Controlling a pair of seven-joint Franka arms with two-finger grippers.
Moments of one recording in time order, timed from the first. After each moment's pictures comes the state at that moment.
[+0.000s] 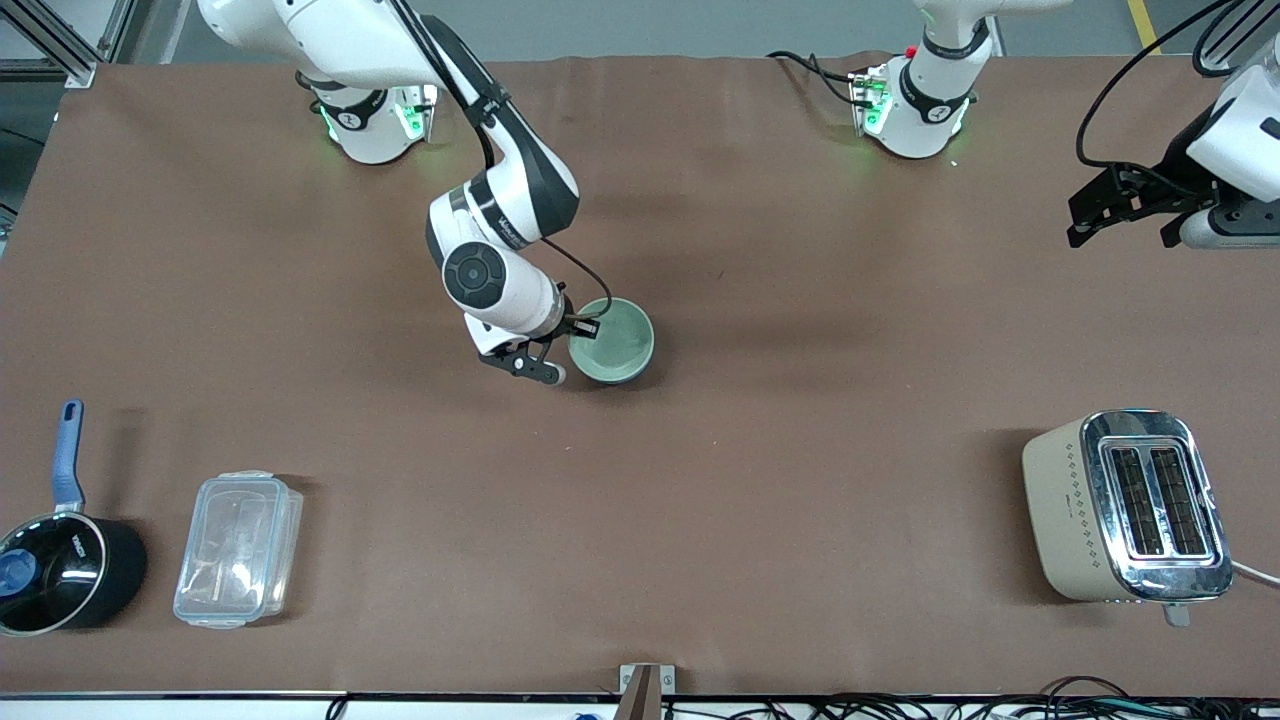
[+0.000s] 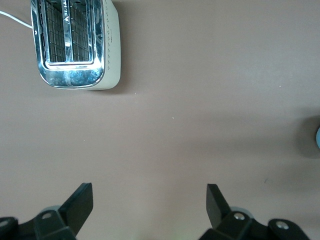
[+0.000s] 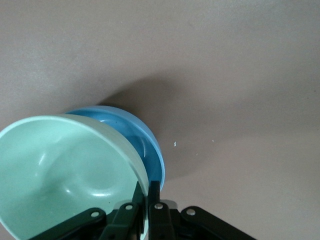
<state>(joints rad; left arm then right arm) -0.01 -0.09 -0.10 -1.63 0.00 1.57 -0.08 0.68 0.48 -0.05 -1.83 0.38 2.20 0.74</state>
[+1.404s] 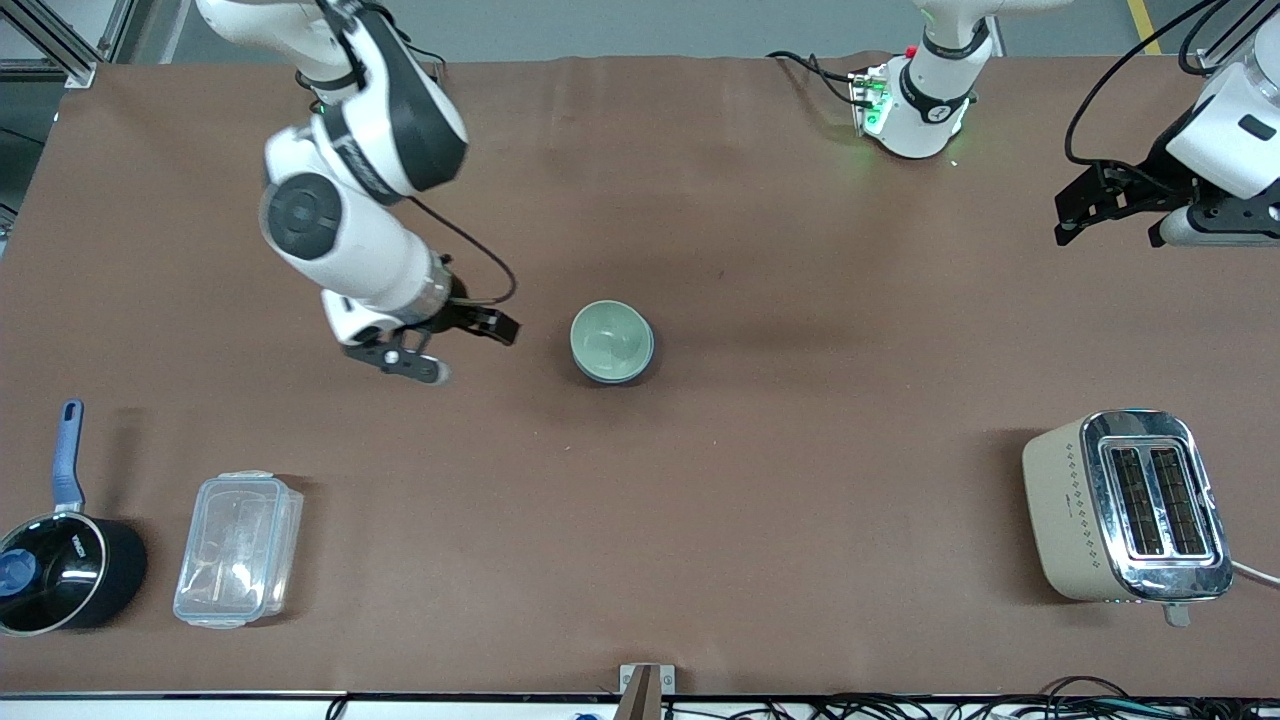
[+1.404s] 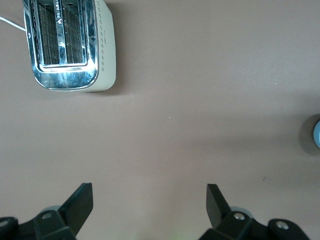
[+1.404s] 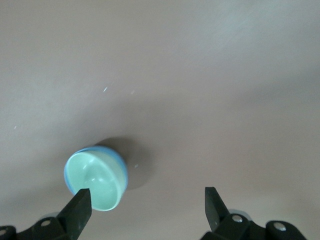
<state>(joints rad) -0.01 -0.09 -0.12 -1.63 0.00 1.57 -0.08 0.52 0.22 -0.11 -1.71 0.16 1.88 0.69</state>
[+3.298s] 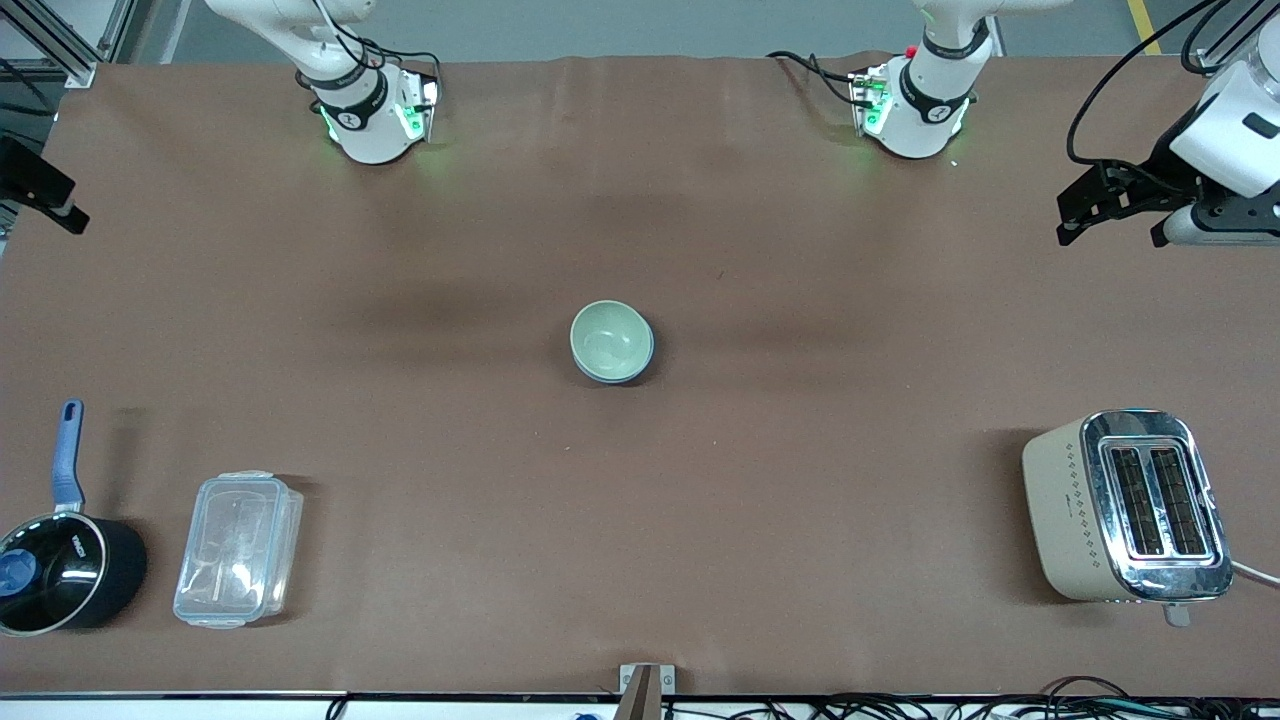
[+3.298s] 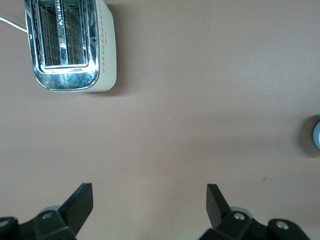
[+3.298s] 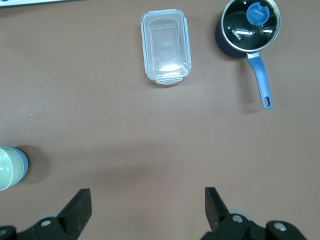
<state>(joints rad) -0.01 -0.09 -0.12 -1.63 0.00 1.57 -0.08 -0.05 -0.09 -0.03 -1.54 0.00 1.53 0.02</state>
